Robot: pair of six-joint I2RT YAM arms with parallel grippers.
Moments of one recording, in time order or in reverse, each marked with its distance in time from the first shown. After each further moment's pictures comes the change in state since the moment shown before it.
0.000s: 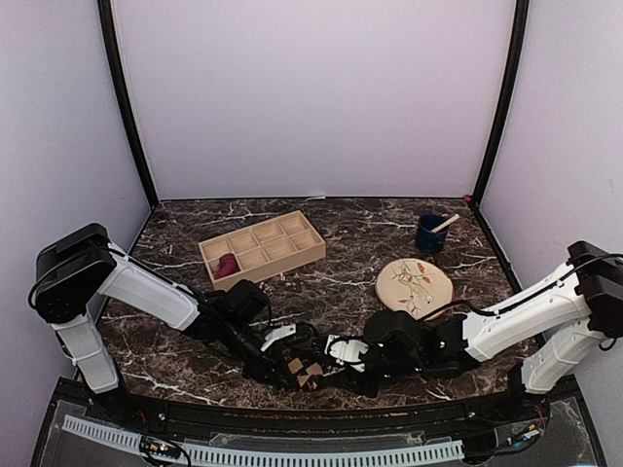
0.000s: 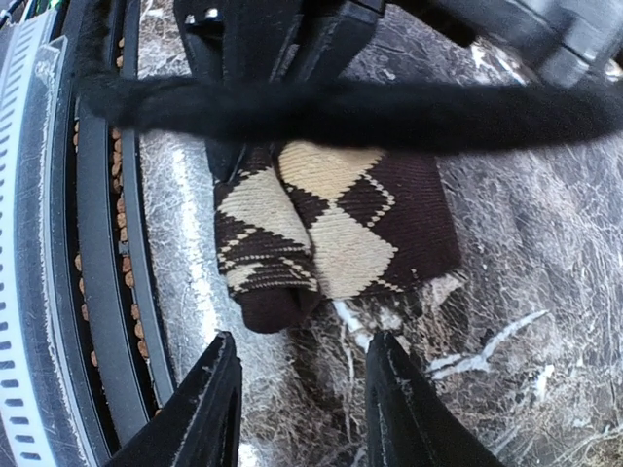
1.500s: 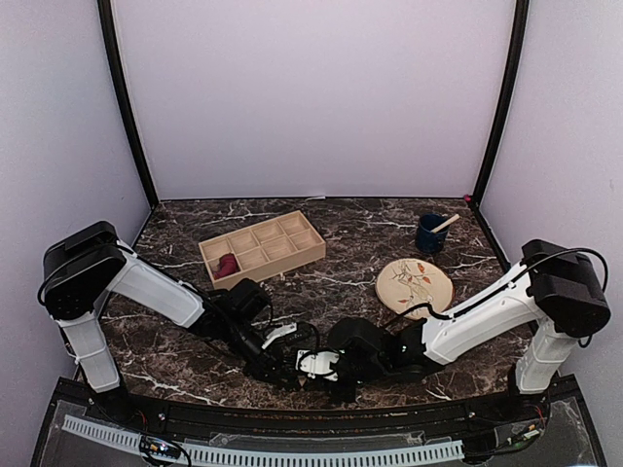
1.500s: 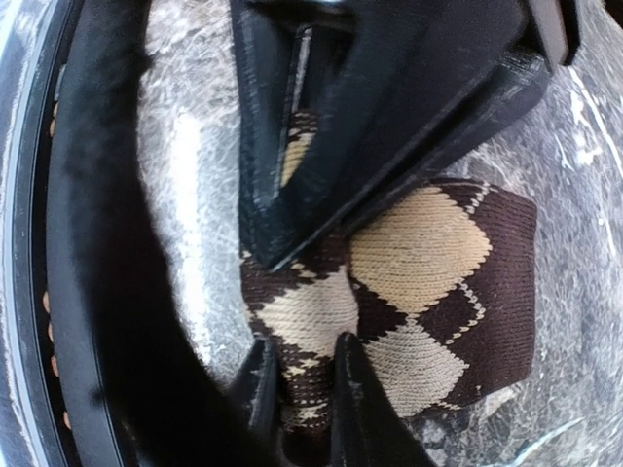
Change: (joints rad) left arm 0.019 0.052 0.026 -0.008 0.082 -0.006; right arm 0.026 0.251 0.176 -0.018 -0.045 -0.122
